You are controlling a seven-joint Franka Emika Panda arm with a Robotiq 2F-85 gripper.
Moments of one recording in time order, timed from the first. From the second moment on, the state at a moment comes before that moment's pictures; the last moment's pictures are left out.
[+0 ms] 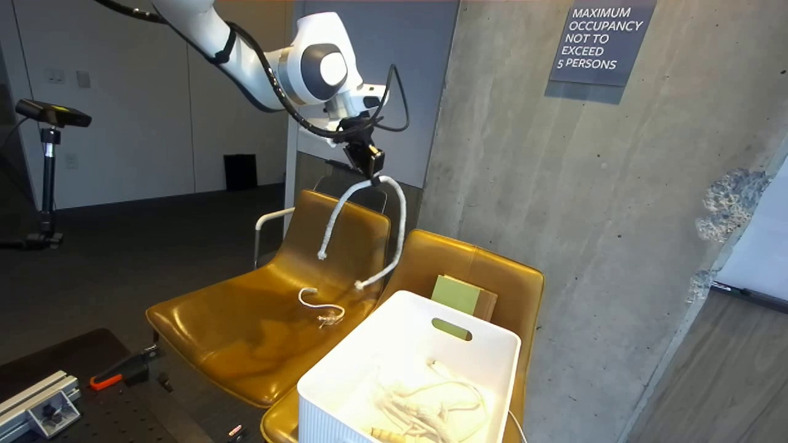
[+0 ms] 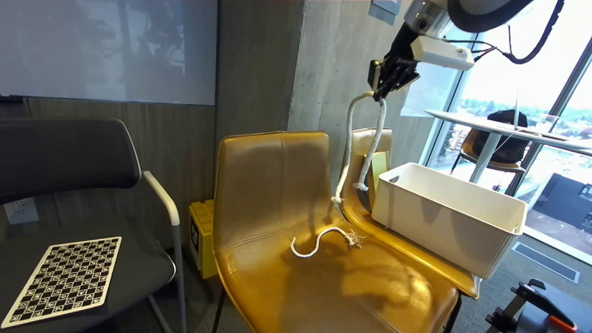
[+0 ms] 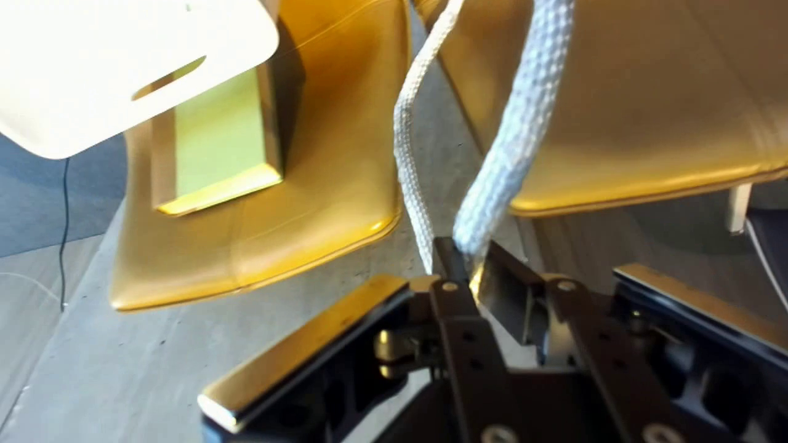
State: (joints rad) arm 0.21 0.36 -0.21 -1.65 -0.21 2.48 0.48
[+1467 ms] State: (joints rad) arm -0.17 -0.06 -0.21 -1.95 -0.21 2.33 0.26
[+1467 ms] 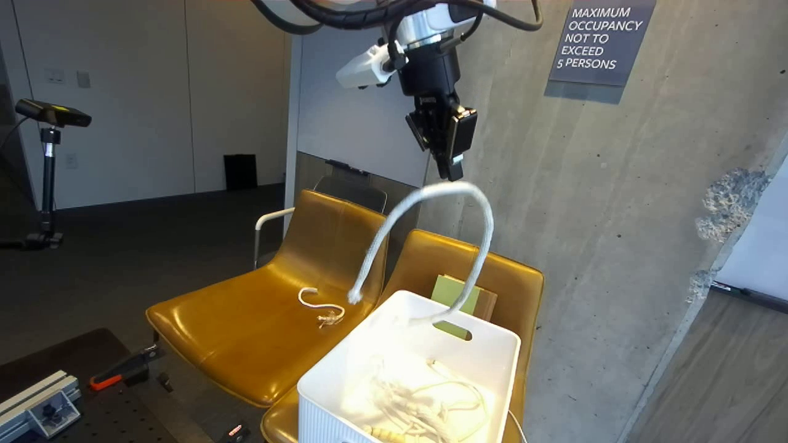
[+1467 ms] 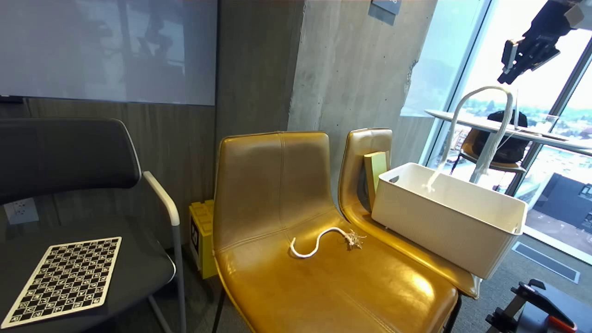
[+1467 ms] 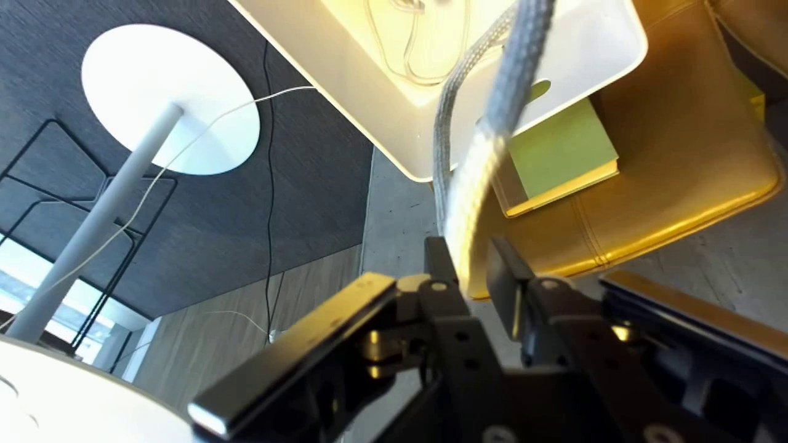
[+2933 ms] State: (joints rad) arm 0.05 -0.01 0.11 -2.19 -0.28 2.58 0.40
